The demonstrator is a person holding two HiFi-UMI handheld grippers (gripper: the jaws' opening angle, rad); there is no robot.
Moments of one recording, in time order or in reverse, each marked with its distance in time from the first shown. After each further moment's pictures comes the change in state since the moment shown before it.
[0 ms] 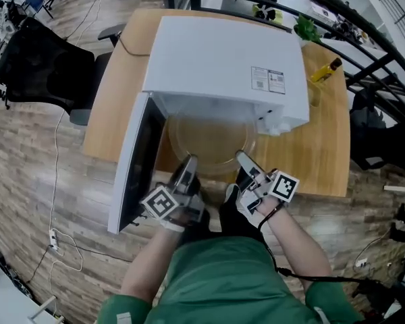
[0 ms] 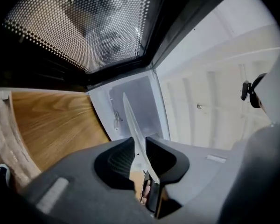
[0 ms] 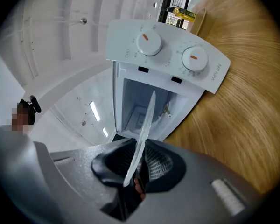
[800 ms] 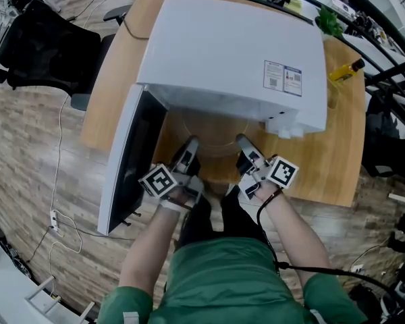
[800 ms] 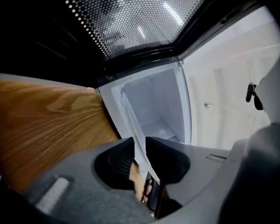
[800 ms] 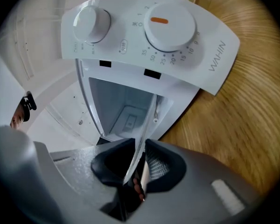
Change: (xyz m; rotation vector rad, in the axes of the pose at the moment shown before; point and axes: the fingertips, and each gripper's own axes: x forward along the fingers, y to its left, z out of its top) left arm 0.050 0.064 0.009 0.008 0.002 0.072; right arm 0.045 -0.067 0.023 0.025 0.031 -0.010
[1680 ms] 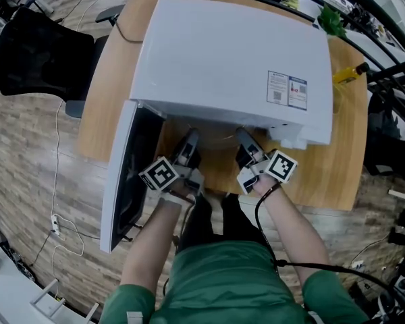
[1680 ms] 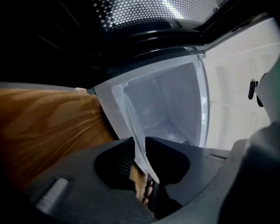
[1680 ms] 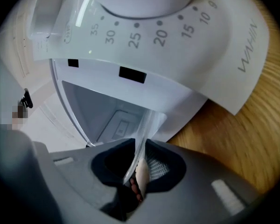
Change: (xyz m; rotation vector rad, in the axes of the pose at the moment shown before) left arm 0.054 0.022 0.024 0.017 0.008 -0.003; right arm 0.038 -0.031 0.033 -0.010 -0.041 -0.045
